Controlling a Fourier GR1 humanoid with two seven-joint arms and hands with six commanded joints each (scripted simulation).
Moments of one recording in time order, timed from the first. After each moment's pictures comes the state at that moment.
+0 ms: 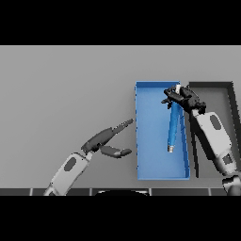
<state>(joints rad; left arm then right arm) -0.24 0.16 -0.52 -1.61 -0.02 -0.28 0.10 -0.66 -0.60 0.41 -1.12 -0.78 -0.05 0.61</state>
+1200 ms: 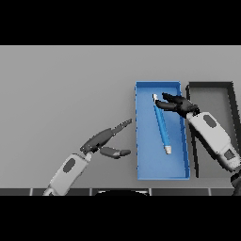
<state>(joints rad) -0.23 0.17 -0.52 -1.63 -0.02 -0.27 0.11 -0.76 -0.70 0.76 -1.06 -0.88 0.06 0.57</state>
